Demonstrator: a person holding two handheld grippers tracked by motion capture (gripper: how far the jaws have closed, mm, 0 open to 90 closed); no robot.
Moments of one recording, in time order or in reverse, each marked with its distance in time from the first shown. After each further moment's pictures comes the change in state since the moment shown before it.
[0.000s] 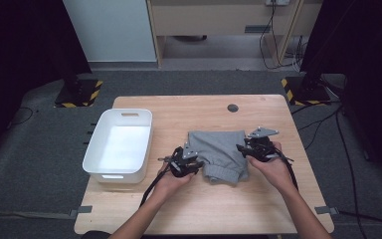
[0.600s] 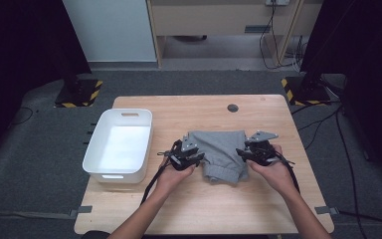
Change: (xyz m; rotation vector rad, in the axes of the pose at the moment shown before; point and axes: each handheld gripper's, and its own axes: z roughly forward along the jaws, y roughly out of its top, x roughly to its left) left arm 0.006 0.020 -0.009 -0.067 -0.001 -0.055; right arm 0.008 -0.006 -0.007 0.010 0.009 -0.048
